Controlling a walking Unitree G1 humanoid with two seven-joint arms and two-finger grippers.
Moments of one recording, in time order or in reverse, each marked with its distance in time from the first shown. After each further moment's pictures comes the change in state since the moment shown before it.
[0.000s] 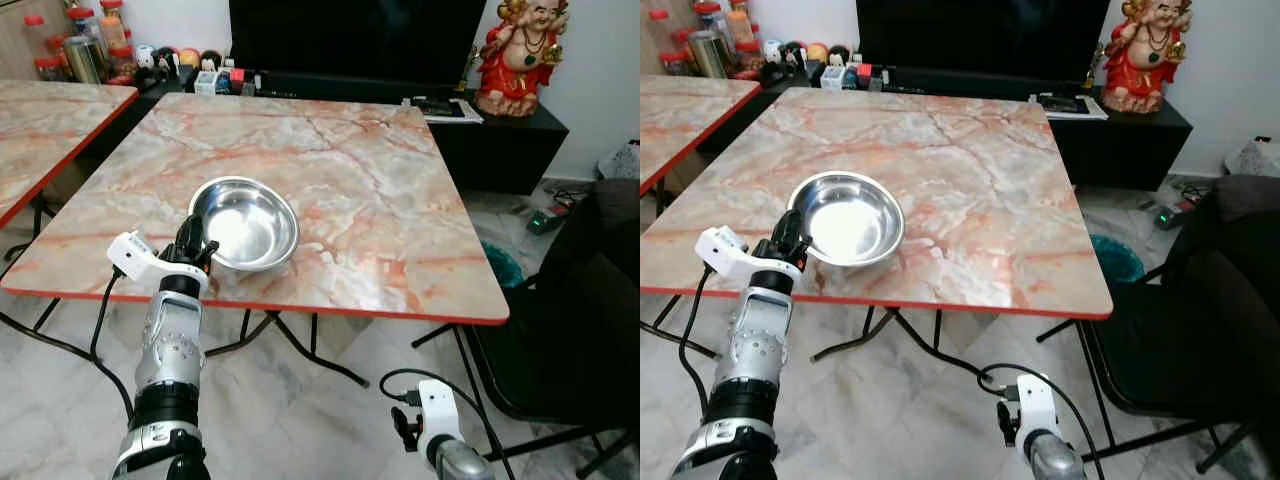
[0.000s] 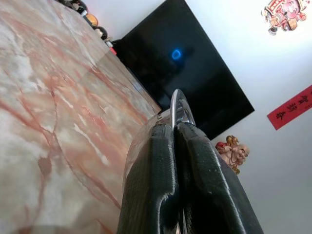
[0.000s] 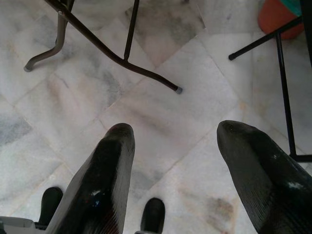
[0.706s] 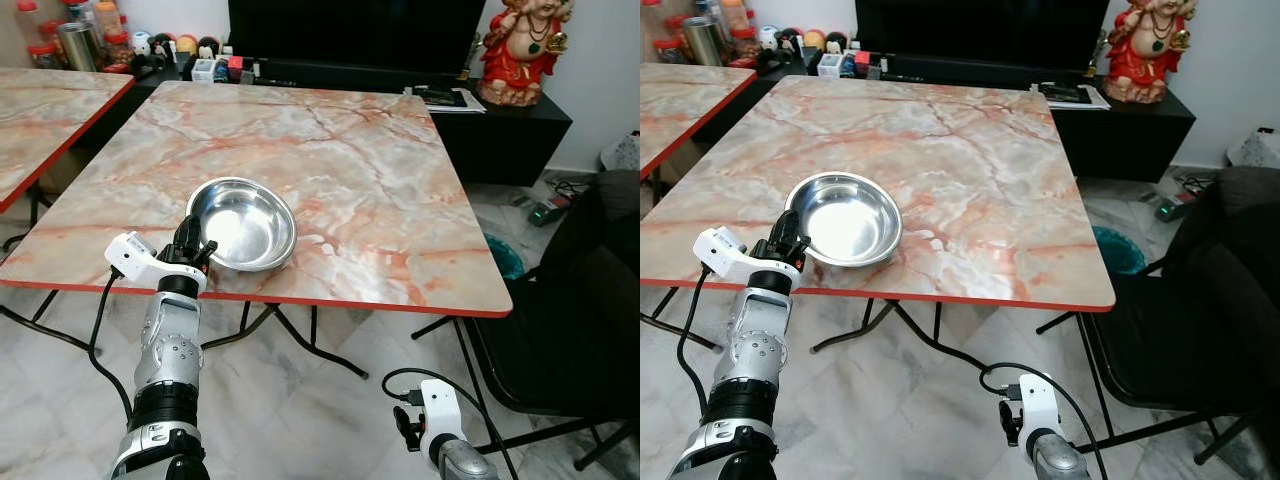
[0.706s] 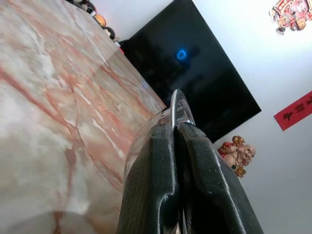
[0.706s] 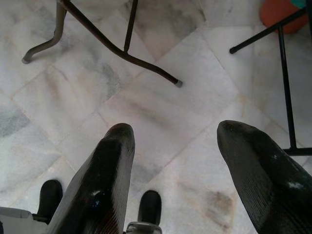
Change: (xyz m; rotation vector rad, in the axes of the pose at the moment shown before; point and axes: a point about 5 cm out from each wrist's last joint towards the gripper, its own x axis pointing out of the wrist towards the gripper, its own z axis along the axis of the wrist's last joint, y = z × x) left arm 0.000 0.002 0.001 0.005 -0.005 0.007; right arm 0.000 -0.003 0.000 -0.003 0.000 -0.004
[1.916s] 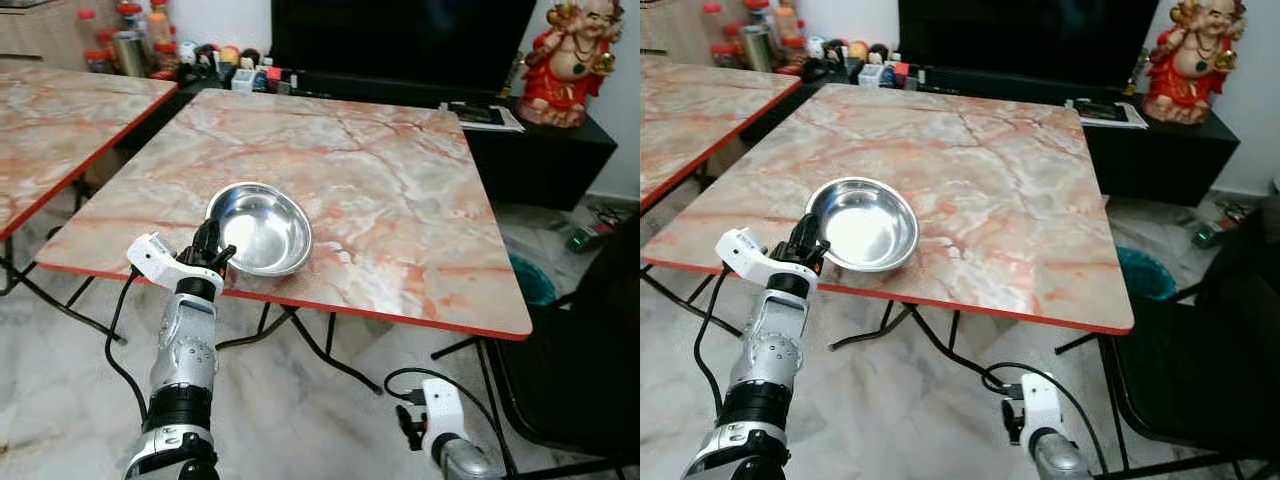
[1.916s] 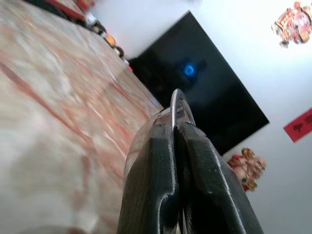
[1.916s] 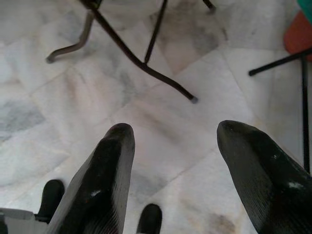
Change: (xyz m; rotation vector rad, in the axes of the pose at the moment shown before) left arm -0.002 -0.007 -0.013 0.017 0.033 -0.017; right arm 0.000 0.000 0.001 -0.005 -0.007 0.006
